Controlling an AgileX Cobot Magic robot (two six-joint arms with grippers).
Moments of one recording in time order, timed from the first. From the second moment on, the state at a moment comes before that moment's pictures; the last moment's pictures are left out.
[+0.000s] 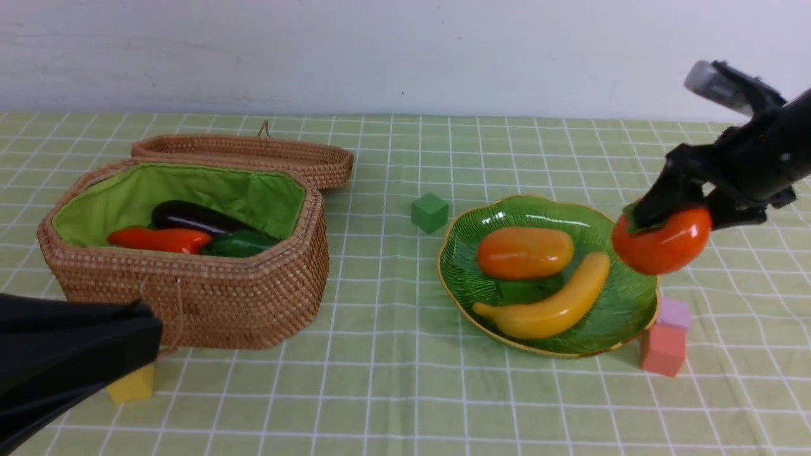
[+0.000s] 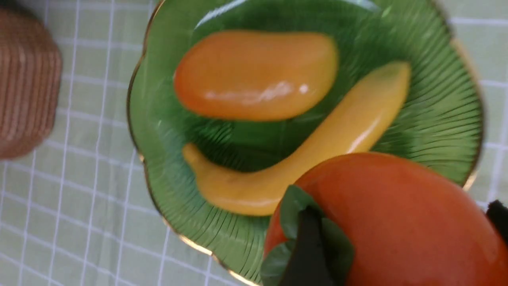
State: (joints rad) right arm -0.06 1.85 -1.55 0.57 1.07 -0.38; left arm -0.75 0.56 -0.84 -0.12 0.66 0.18
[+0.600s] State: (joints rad) right arm 0.05 1.86 -1.57 0.40 0.99 -0.39; left arm -0.75 0.56 -0.84 -0.12 0.67 0.22
